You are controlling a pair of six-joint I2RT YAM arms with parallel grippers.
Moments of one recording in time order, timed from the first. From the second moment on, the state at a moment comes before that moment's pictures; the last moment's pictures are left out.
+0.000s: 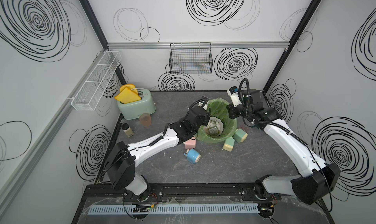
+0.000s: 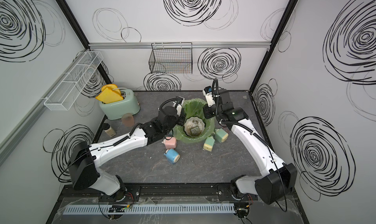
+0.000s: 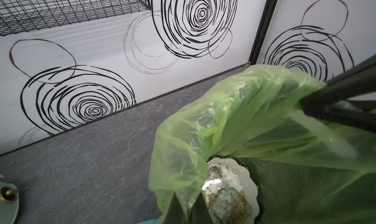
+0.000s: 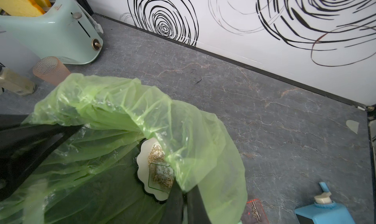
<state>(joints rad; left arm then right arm) -0.84 1.54 1.20 -0.03 -0.40 -0.13 0.42 1.33 1.34 -0.66 -0.06 0.02</state>
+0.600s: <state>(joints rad) -0.80 1.47 1.21 0.03 -0.39 -0.16 0.17 1.53 1.42 -0.62 -0.12 0.14</state>
